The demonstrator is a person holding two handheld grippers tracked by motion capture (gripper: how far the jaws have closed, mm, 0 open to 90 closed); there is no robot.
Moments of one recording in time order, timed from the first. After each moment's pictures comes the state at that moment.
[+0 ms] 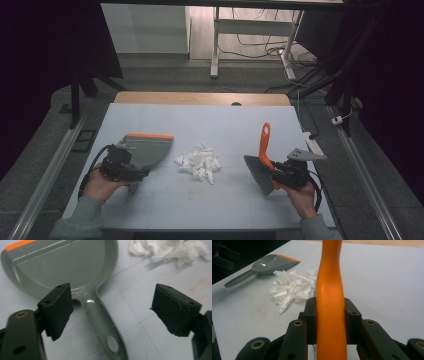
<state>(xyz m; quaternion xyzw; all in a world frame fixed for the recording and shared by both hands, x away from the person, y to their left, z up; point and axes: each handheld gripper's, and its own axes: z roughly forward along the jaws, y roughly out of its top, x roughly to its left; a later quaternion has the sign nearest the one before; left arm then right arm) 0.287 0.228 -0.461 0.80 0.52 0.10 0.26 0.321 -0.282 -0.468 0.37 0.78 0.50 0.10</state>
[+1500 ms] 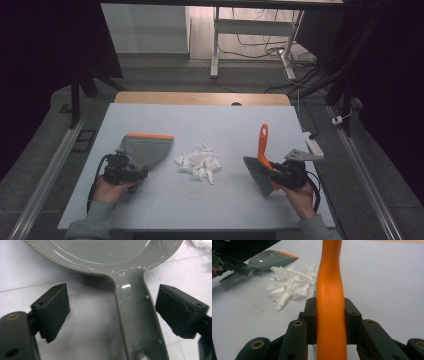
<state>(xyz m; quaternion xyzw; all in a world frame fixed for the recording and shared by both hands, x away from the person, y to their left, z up) 0.301 0.237 -0.523 0.73 0.63 0.08 0.25 0.322 -0.279 -0.472 0.37 0.78 0.49 0.10</state>
